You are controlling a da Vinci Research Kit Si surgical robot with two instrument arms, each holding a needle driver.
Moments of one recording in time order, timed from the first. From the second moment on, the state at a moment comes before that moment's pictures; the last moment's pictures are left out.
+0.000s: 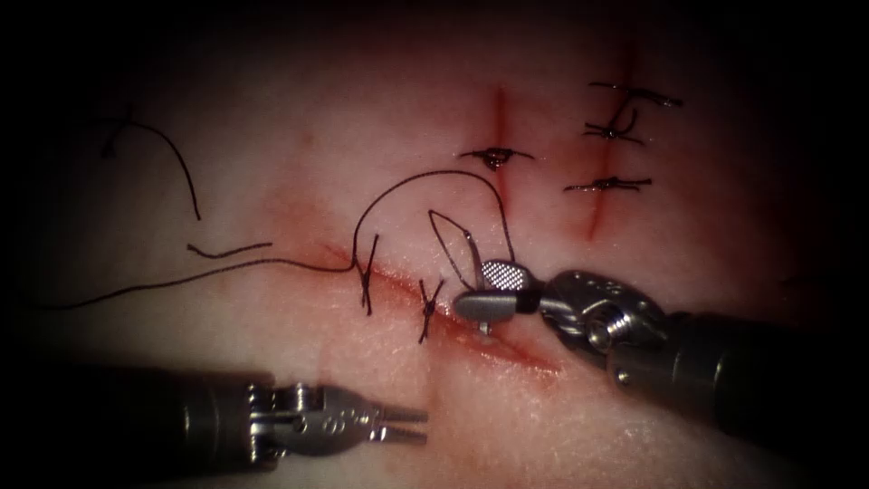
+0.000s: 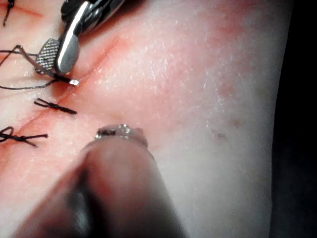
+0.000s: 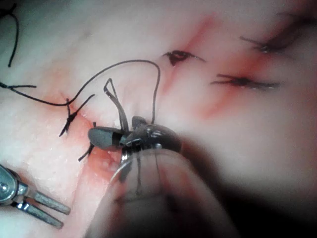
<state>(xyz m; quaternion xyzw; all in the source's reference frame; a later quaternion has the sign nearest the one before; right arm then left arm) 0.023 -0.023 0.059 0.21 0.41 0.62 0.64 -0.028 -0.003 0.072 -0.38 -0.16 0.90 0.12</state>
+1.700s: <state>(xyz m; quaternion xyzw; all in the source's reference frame) 0.025 -0.028 0.054 0.24 0.32 0.82 0.40 -0.027 -0.004 0.072 -0.38 -0.16 0.90 0.13</state>
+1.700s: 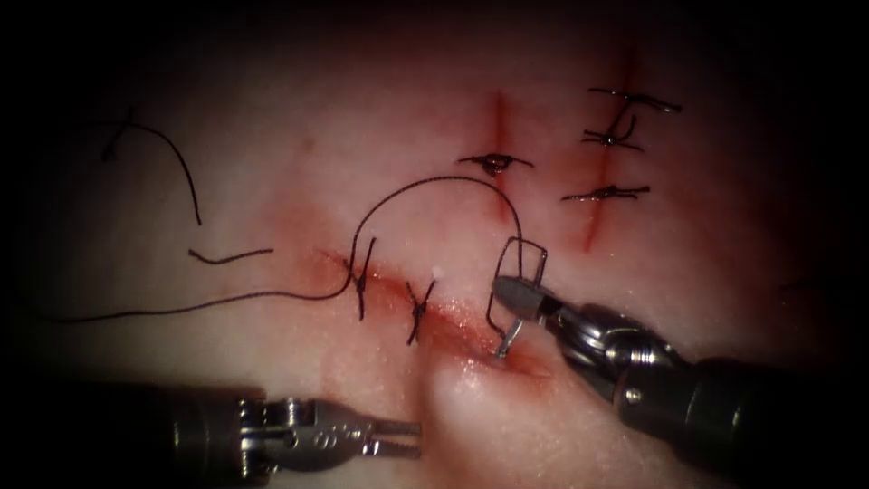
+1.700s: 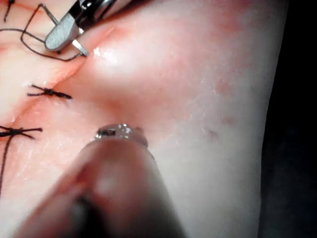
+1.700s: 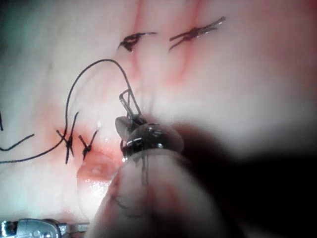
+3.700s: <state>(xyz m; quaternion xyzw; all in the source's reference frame) 0.031 -0.038 0.047 0.30 0.36 0.77 0.44 -0.027 -0.004 0.072 -0.38 -0.16 0.90 0.13</state>
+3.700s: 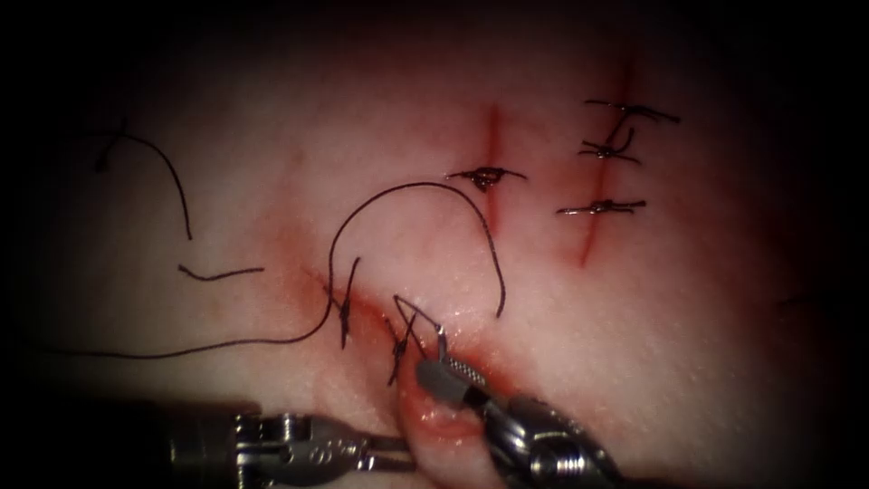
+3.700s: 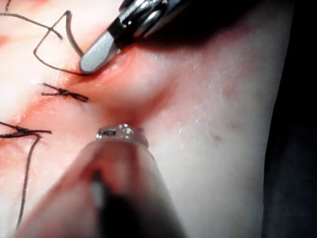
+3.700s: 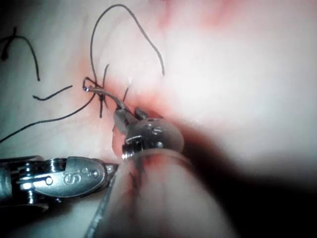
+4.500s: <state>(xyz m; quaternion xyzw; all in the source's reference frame) 0.024 -0.026 0.054 0.18 0.48 0.60 0.62 -0.026 -0.001 0.069 -0.43 -0.12 0.88 0.15</state>
